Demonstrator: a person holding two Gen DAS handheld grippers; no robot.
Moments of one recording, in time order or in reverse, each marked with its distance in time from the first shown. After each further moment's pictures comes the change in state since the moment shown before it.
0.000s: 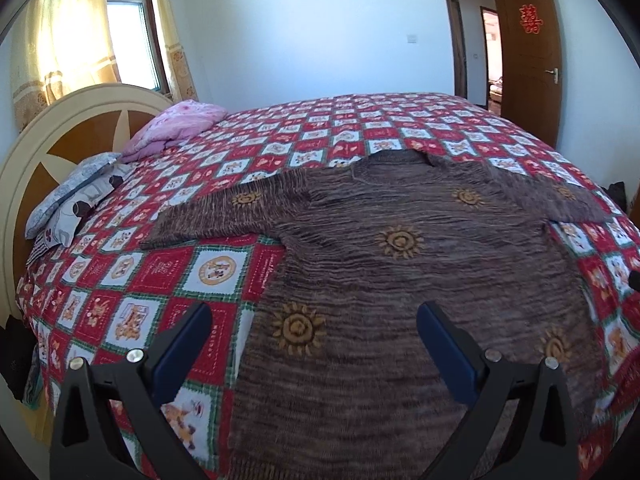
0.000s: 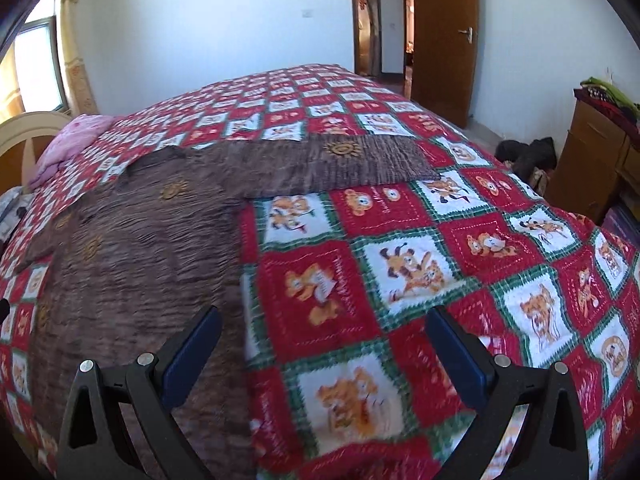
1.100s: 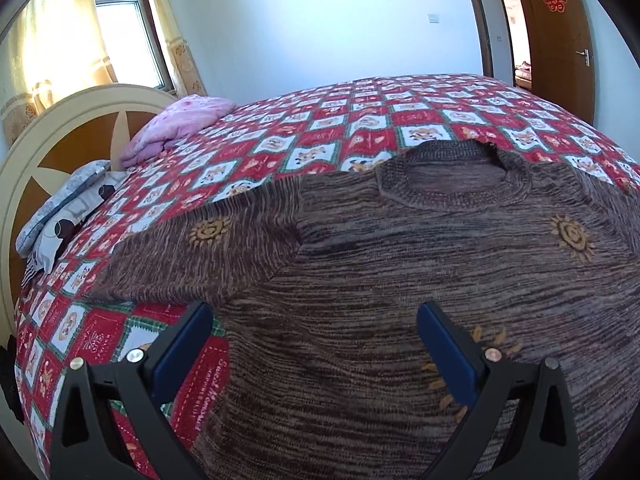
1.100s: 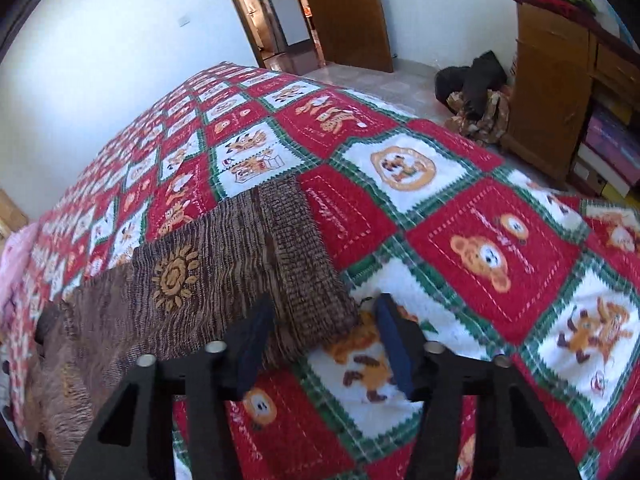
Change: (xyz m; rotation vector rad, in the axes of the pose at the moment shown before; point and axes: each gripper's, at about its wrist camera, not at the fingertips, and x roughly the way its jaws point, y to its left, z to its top) left arm 0.148 -0.034 0.062 0.008 0.028 0.116; right arm 0.160 -0.130 0.129 0.366 0.083 -0.095
